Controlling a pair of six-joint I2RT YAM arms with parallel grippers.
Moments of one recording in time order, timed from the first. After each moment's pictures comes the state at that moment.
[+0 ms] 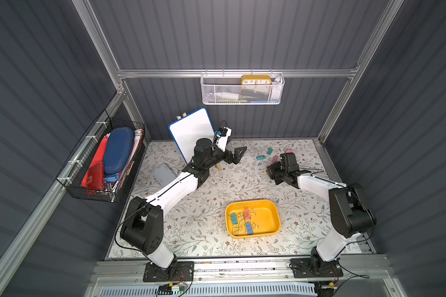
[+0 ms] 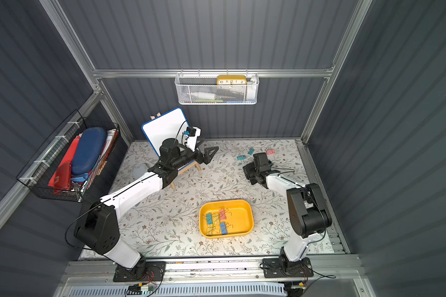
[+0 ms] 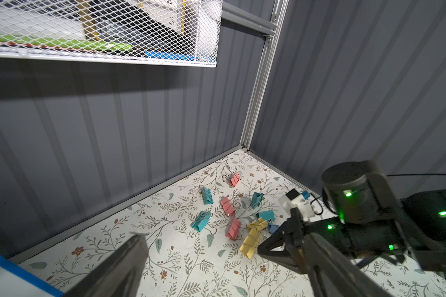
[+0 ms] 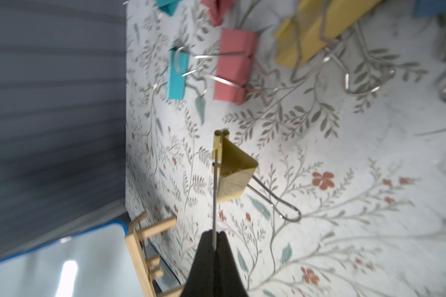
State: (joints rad) left arm -0.52 1.63 1.22 0.32 0.42 -0.08; right arm 0.24 1.66 1.02 -0.10 -0.20 1.30
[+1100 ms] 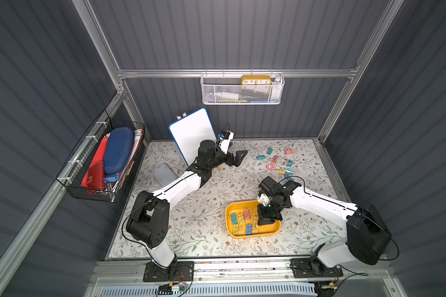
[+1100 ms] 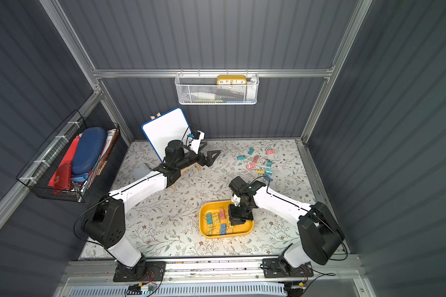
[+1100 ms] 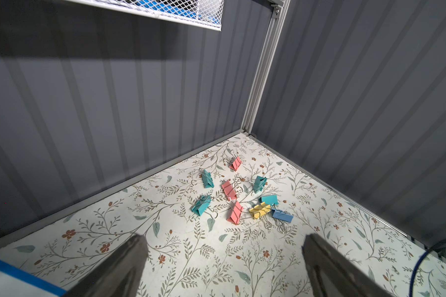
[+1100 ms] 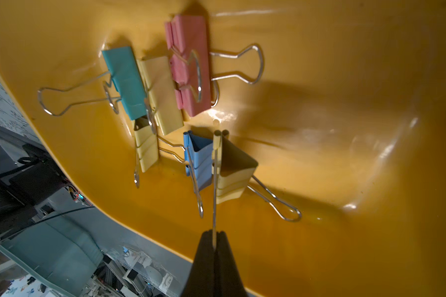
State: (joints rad) left arm -0.52 1.70 1.22 0.32 0.44 -0.07; right arm 0.68 1.50 0.97 -0.92 -0.43 0.62
